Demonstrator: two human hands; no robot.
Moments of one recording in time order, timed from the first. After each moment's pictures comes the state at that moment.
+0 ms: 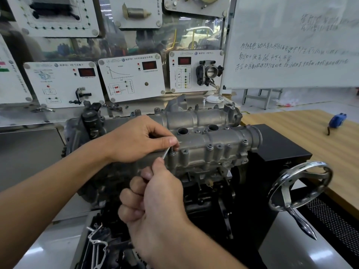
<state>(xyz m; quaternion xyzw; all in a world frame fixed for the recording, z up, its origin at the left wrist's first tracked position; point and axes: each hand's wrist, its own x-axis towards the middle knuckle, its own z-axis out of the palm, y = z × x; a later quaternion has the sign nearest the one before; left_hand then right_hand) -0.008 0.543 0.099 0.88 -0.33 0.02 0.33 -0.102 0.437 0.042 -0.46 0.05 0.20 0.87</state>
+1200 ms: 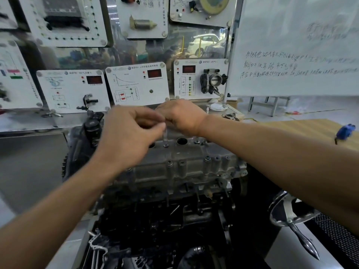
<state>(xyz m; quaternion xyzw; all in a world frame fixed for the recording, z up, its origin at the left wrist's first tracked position) -0.035 0.518 0.115 0.83 -0.13 0.32 0.43 0.095 0.373 0.127 -0.82 -0.51 -0.25 -0.02</state>
